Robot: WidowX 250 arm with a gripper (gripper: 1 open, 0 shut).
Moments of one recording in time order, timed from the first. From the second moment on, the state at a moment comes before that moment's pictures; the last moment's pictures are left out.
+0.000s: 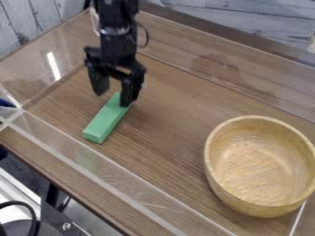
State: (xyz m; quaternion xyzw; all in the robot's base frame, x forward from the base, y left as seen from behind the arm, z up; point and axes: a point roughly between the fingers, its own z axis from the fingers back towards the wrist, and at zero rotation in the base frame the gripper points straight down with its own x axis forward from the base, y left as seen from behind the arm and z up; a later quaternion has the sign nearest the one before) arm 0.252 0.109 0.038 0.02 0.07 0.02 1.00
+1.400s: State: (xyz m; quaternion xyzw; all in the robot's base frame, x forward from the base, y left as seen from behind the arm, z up) arm 0.258 0.113 0.118 -0.01 0.06 0.06 1.00
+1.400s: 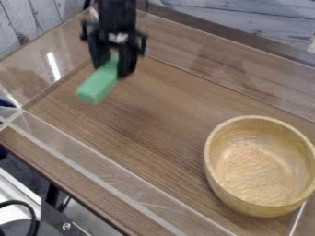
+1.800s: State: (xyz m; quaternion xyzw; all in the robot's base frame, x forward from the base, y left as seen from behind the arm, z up) arm 0.281 0.062 0.137 -0.02 0.05 0.02 1.00
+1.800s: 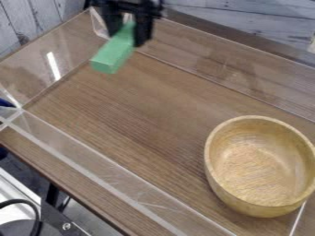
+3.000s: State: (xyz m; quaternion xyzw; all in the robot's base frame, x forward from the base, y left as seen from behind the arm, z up) arm 0.254 -0.148 0.056 -0.03 0.08 -0.11 0.99
